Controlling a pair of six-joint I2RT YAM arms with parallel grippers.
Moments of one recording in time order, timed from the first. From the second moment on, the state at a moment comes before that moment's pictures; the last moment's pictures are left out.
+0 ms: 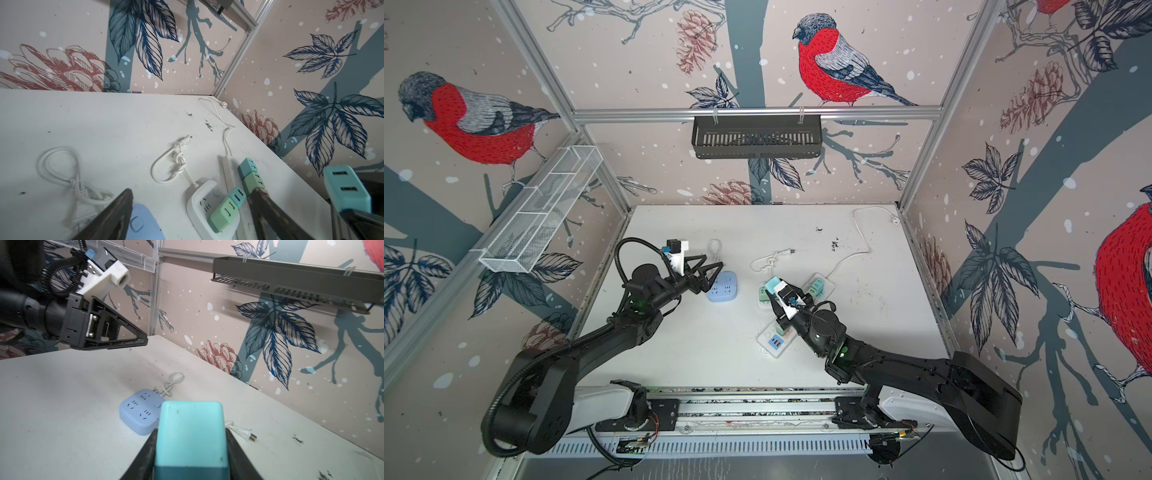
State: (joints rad) left arm -0.27 1.27 0.46 0.71 0.58 -0.39; right arm 0.99 1.07 0.29 0.80 0.31 -0.24
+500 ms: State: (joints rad) left arm -0.42 1.24 0.49 0.72 0.79 -0.32; right arm 0.98 0.97 0.00 1.18 0.17 -0.56
